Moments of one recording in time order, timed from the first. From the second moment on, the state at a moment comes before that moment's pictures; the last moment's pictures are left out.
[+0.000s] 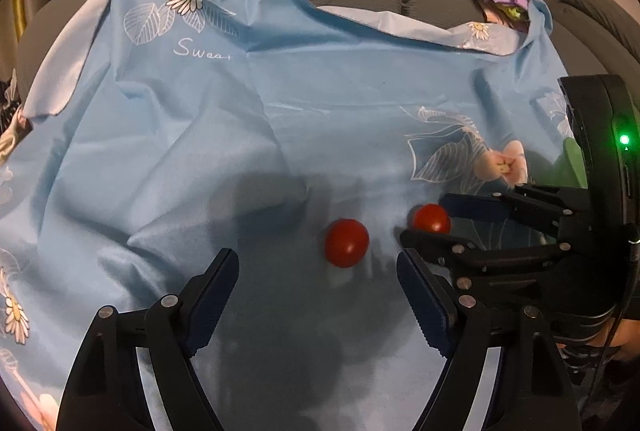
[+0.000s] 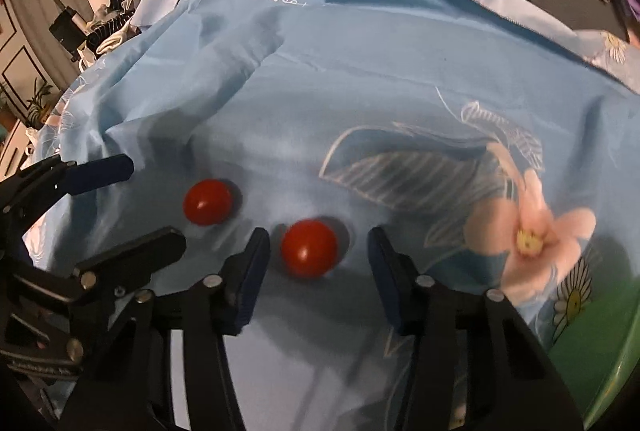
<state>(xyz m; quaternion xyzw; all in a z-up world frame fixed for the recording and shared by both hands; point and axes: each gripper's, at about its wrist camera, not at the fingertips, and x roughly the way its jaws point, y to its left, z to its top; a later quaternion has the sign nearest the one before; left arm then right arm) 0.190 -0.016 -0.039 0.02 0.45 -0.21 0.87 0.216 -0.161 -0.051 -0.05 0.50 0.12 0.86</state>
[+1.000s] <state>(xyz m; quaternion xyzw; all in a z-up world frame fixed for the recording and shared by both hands) 0.195 -0.035 -0.049 0.04 0.45 -0.16 0.88 0.133 -0.193 -0.004 0.05 0.43 0.16 0.89</state>
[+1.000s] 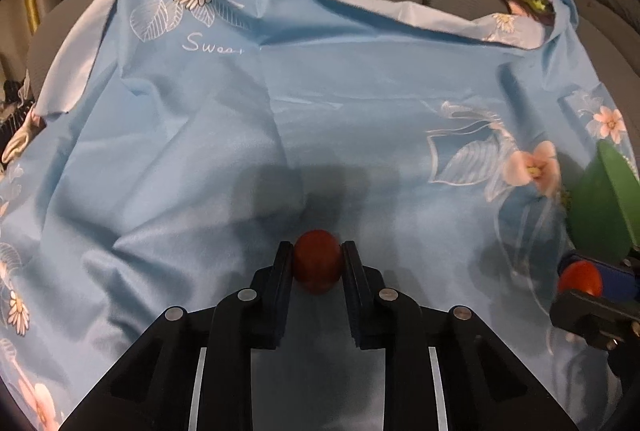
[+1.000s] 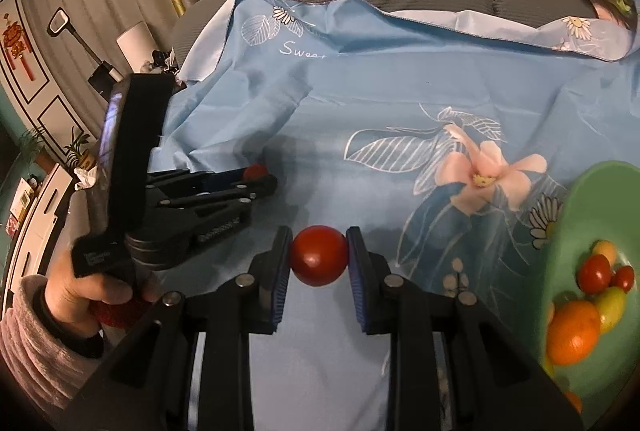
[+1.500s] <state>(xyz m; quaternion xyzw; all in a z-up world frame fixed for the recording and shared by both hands) 0.091 -0.025 0.008 0.03 0.40 -0.21 0.89 0.067 -0.211 0.030 0.04 0.40 0.16 0.90</state>
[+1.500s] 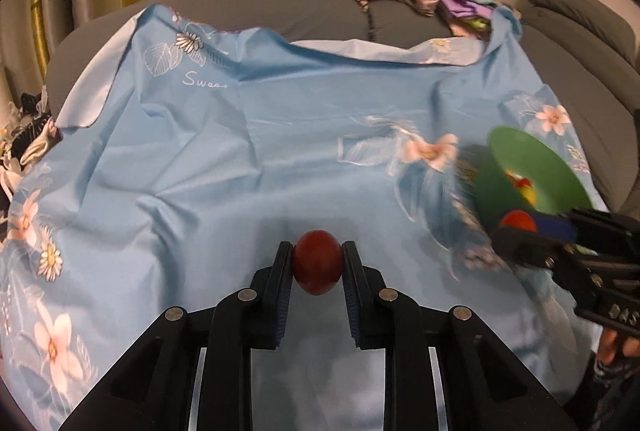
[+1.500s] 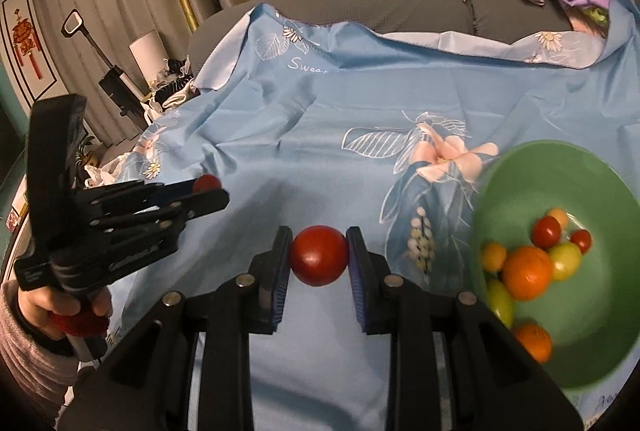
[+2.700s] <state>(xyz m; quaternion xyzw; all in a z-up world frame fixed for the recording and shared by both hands) 0.018 -0.146 0.075 0.09 0.34 -0.30 0.89 -0.015 -0.306 0.063 0.09 0.34 0.10 0.93</state>
